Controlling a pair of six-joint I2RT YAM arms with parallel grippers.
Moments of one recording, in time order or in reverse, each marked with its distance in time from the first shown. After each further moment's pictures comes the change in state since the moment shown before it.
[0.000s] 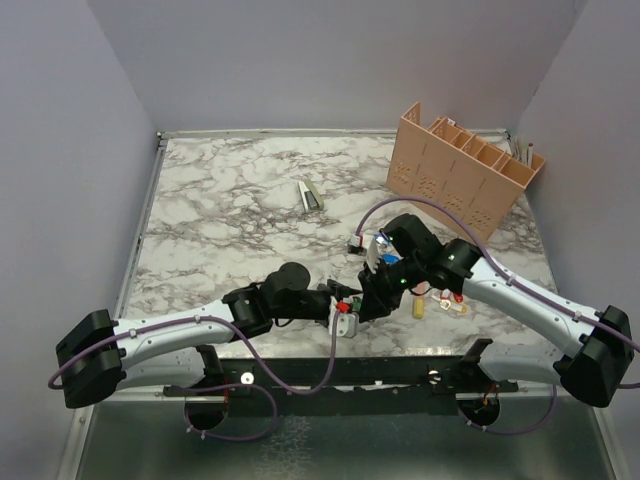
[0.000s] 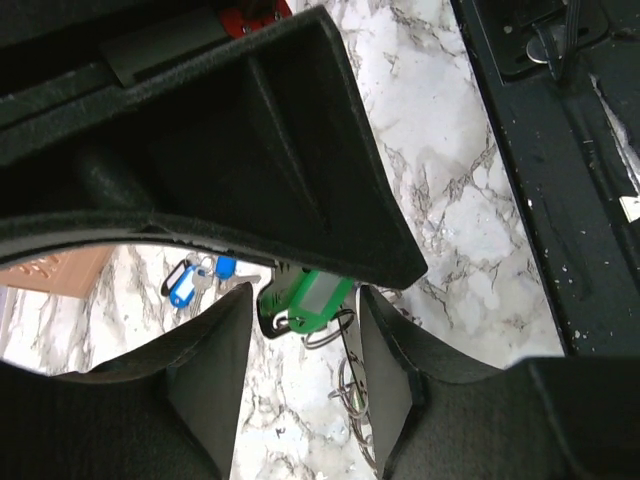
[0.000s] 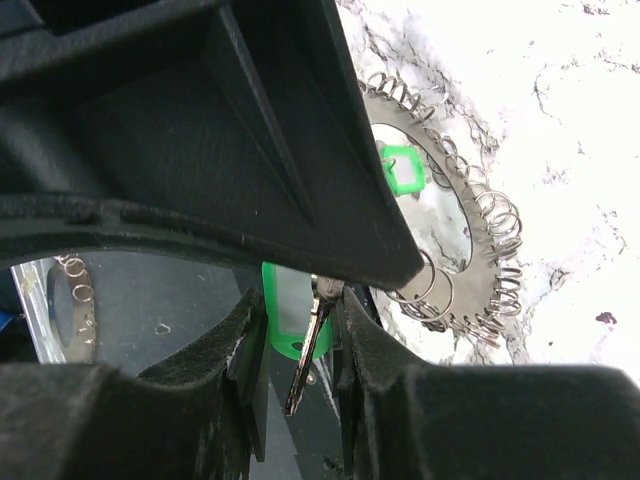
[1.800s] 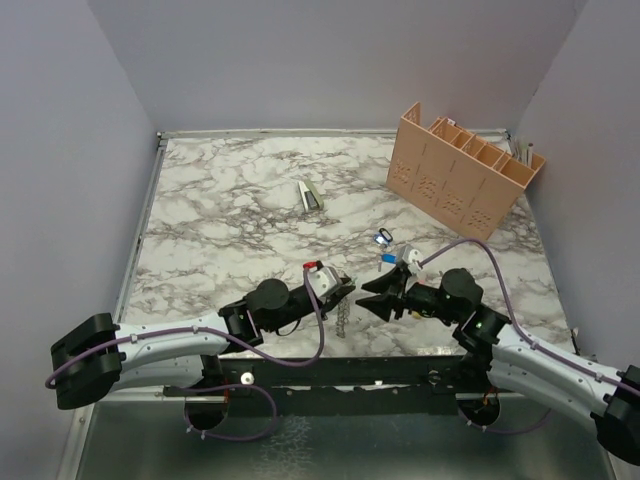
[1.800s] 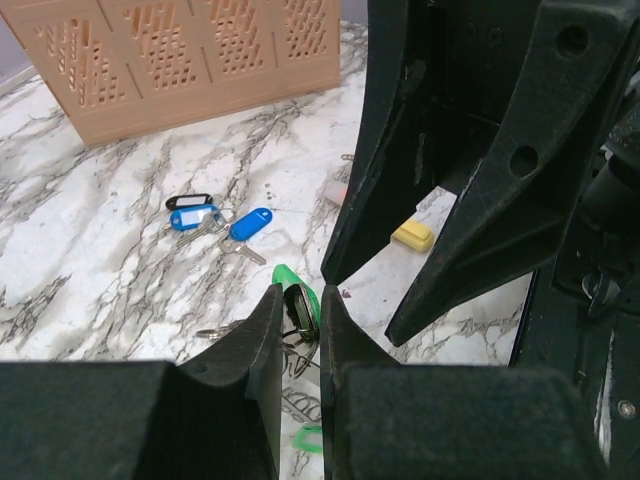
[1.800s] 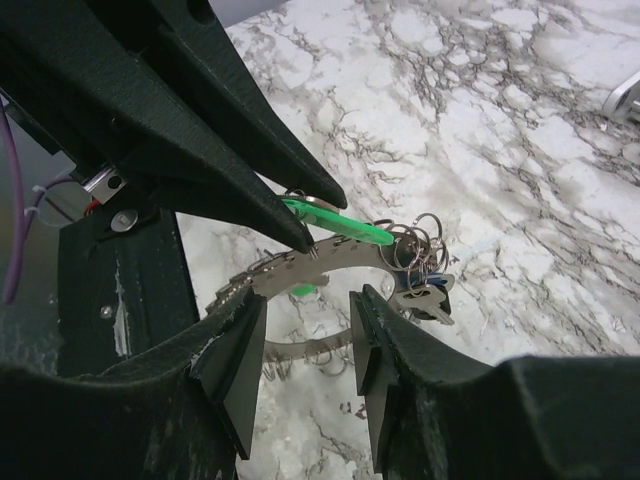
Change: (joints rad) left arm -0.040 -0.039 -0.166 0.400 -0.416 -0.652; right arm 0.005 -0.499 -0.685 1.020 0.241 0.124
